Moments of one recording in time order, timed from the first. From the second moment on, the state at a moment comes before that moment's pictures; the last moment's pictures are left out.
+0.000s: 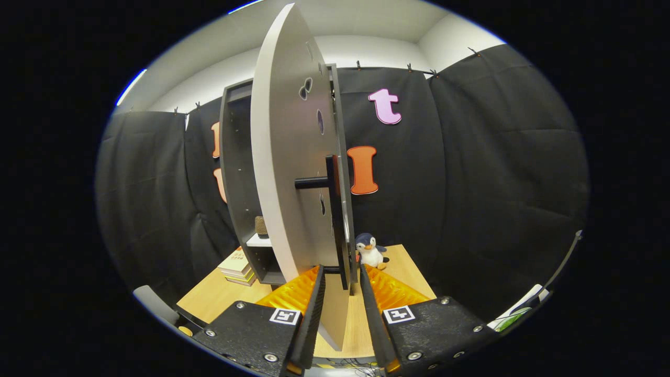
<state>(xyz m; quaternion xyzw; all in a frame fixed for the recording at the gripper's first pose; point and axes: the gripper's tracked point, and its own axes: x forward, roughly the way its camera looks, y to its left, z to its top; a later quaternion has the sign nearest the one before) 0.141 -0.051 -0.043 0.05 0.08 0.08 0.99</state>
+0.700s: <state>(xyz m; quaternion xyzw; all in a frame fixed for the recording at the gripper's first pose) 0.134 -0.037 -0.039 0.05 0.08 0.14 0.99</state>
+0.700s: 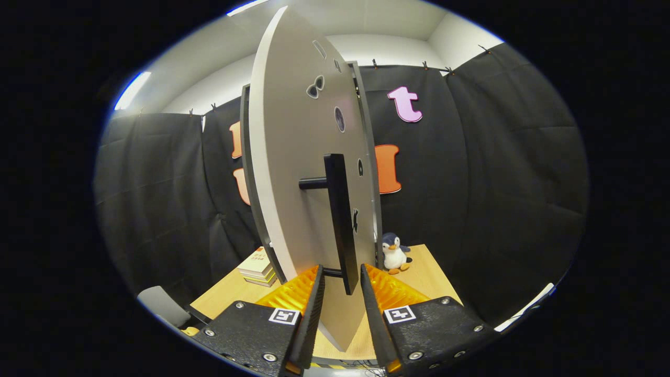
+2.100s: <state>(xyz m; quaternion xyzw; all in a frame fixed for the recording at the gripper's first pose) 0.132 -0.012 -0.043 0.06 0.08 0.29 0.95</state>
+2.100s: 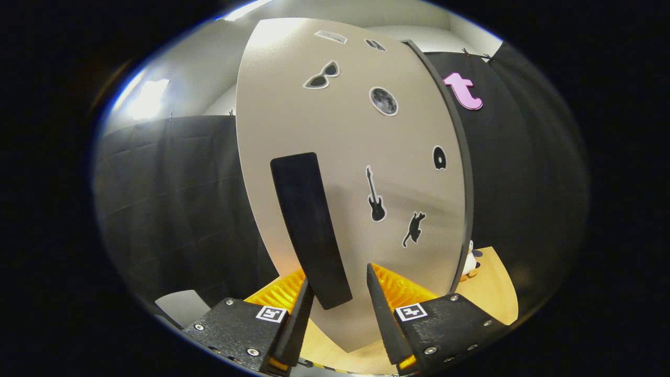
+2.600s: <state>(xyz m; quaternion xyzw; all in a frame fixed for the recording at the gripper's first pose) 0.141 0.003 -0.044 0.01 0.08 0.30 0.95</state>
